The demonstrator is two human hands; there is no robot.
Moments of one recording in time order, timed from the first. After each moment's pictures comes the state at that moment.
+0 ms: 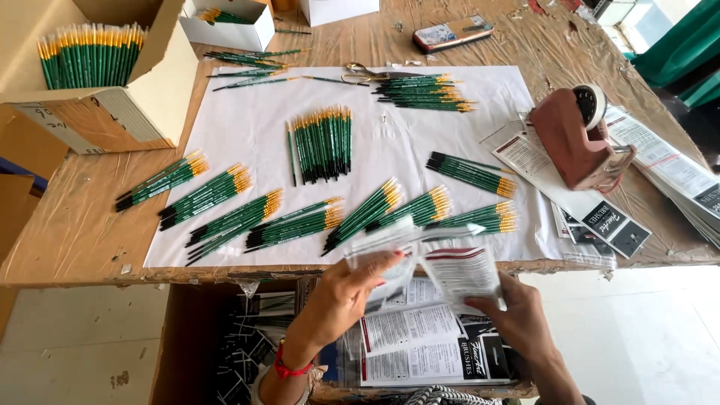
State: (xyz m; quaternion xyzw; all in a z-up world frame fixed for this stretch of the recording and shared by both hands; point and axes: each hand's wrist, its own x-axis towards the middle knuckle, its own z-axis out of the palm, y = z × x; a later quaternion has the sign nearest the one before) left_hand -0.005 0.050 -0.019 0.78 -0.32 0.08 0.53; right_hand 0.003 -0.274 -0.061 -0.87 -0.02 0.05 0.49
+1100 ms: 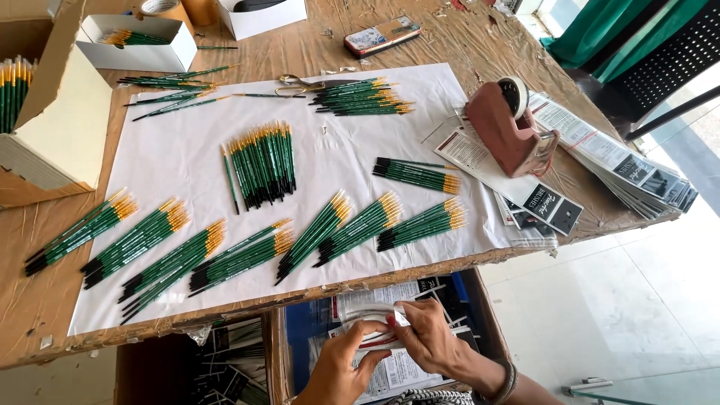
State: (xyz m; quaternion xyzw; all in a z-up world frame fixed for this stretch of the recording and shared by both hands) left_hand -0.050 0.003 -0.067 0.77 -0.27 0.03 0.58; right_hand -0.010 -0.207 -0.044 -0.80 -0.34 -0.04 0.50
